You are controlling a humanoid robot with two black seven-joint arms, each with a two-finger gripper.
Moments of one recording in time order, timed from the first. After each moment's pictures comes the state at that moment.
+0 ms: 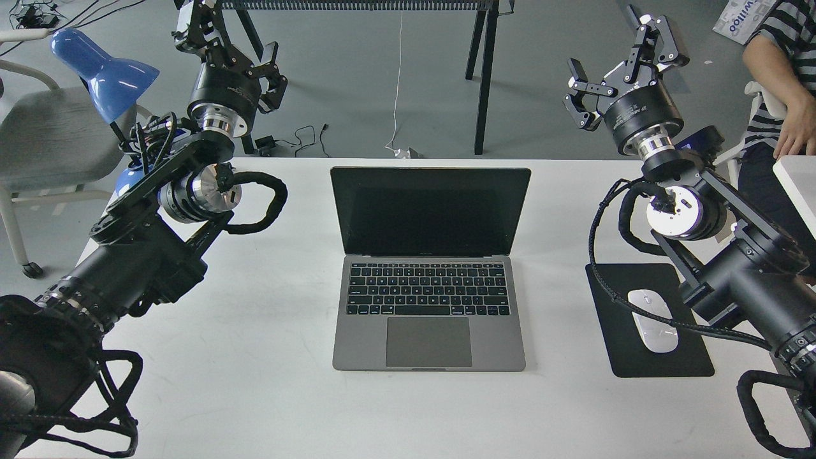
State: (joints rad) left arm -0.87 0.17 -0.85 -0.77 0.14 0.00 -0.49; right arm 0.75 -0.28 0.92 0.91 -0.19 0.16 0.37
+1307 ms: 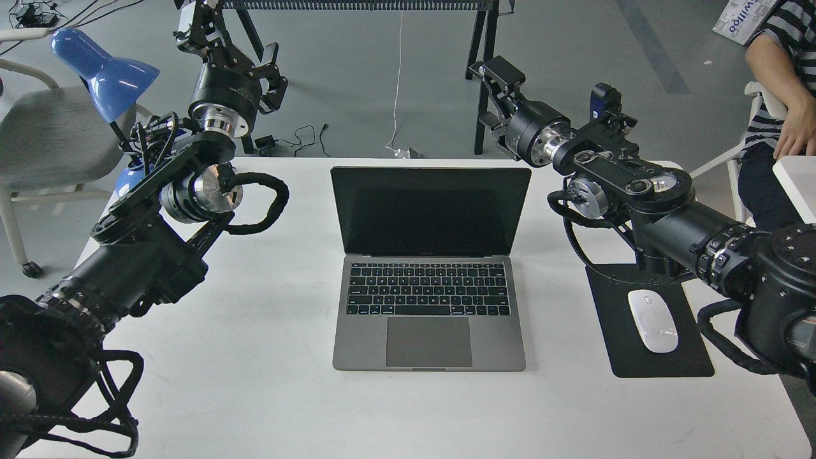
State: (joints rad) left arm -0.87 0.17 -0.85 -0.77 0.15 0.01 -0.49; right arm 1.16 -0.06 0.03 0.45 -0.21 0.13 0.32
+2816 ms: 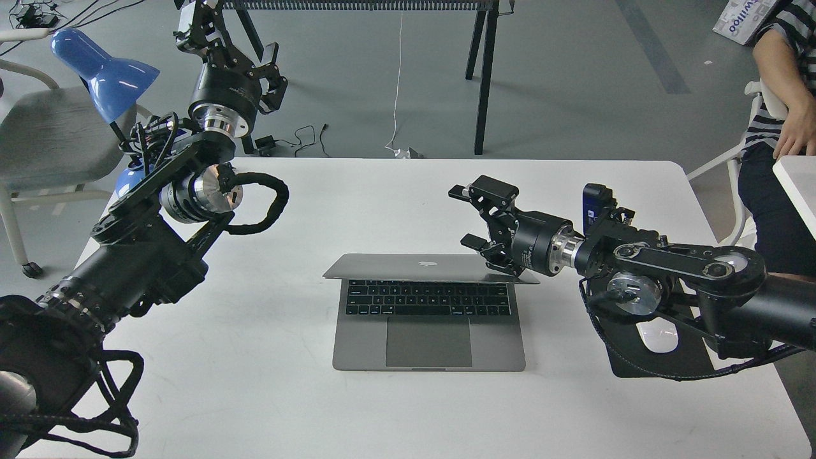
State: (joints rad) left arm -0.87 0.17 -0.85 -0.77 0.15 0.01 -0.49; right arm 0.99 -0.44 -0.07 1.18 -0.21 0.14 0.27
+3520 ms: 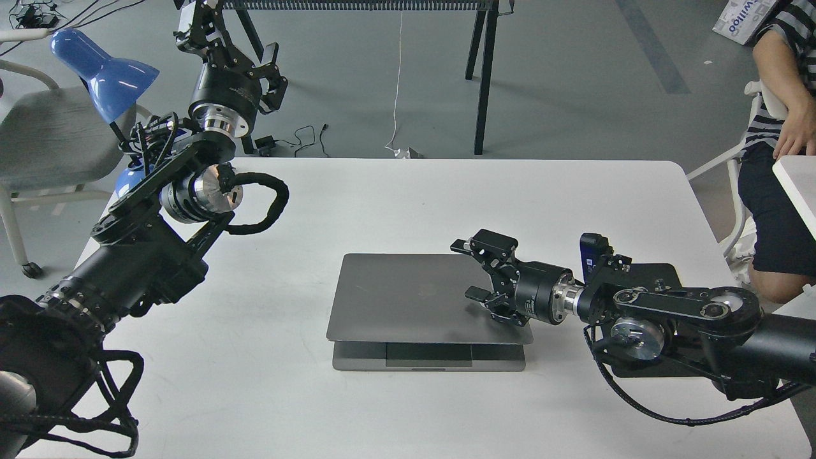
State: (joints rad) left arm -0.87 0.17 -0.85 -0.77 0.15 0.01 -0.49; right arm 0.90 -0.44 -0.14 1.19 -0.22 0.14 0.27
